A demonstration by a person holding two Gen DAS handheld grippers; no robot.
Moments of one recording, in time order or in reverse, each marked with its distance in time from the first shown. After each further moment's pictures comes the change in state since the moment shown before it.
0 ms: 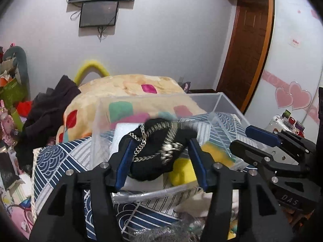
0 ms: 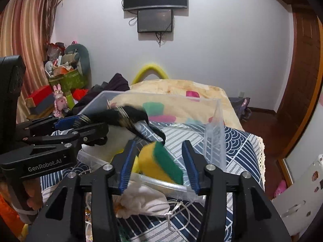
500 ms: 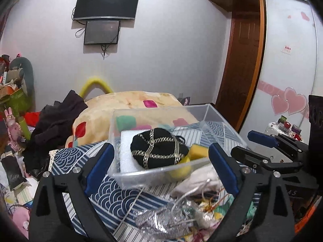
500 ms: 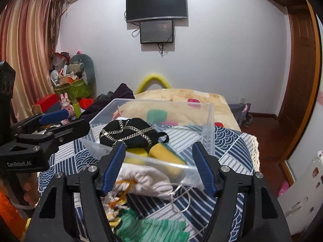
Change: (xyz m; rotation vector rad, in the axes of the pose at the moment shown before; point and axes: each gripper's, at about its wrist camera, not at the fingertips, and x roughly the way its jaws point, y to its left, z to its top) left arm -0.067 -0.010 -0.017 0.021 -0.128 0.016; right arm -0.034 0.004 -0.014 0.020 -0.067 0.026
